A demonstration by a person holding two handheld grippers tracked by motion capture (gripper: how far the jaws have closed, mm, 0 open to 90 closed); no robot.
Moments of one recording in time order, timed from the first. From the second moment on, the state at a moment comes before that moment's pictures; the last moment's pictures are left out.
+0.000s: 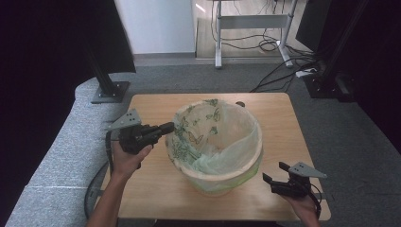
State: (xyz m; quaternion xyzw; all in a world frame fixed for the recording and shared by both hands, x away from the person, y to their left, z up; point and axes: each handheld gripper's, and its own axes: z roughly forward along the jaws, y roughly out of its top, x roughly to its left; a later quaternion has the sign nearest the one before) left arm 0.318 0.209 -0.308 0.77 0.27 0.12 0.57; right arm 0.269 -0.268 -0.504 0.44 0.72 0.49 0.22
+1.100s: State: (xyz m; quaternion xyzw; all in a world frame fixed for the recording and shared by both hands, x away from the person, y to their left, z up) left arm 0.318 0.210 -0.316 0.77 0.28 0.11 0.57; right arm 0.251 -0.252 -0.391 0.32 0.73 0.55 0.24
